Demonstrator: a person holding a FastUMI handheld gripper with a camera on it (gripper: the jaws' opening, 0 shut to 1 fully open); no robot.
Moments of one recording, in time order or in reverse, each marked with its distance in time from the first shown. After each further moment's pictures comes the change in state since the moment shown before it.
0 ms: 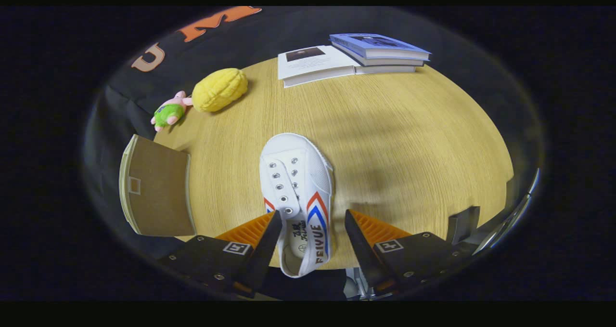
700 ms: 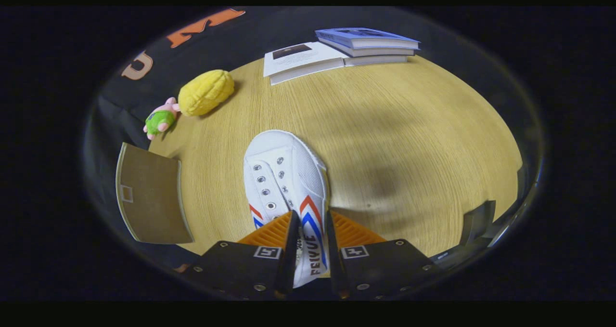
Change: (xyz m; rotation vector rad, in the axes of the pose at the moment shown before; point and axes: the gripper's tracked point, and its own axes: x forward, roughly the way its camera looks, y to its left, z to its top) arm 0.024 0.001 0.003 0.074 -0.020 0.018
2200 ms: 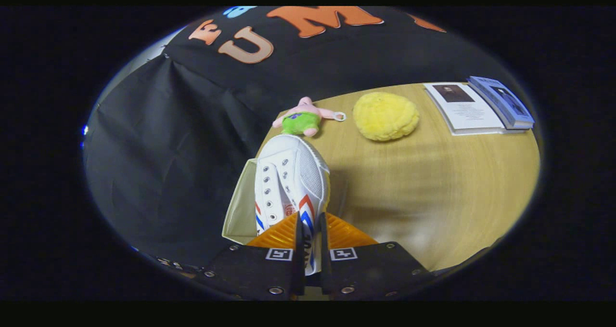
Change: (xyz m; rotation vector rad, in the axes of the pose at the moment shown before) arm -0.105 0.311 0.034 -0.318 -0.037 0.473
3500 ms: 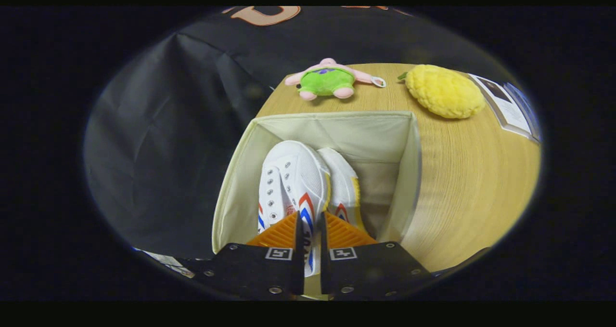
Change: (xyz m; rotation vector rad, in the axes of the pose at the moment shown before) arm 0.127 0.062 -0.050 -0.018 0.176 -0.112
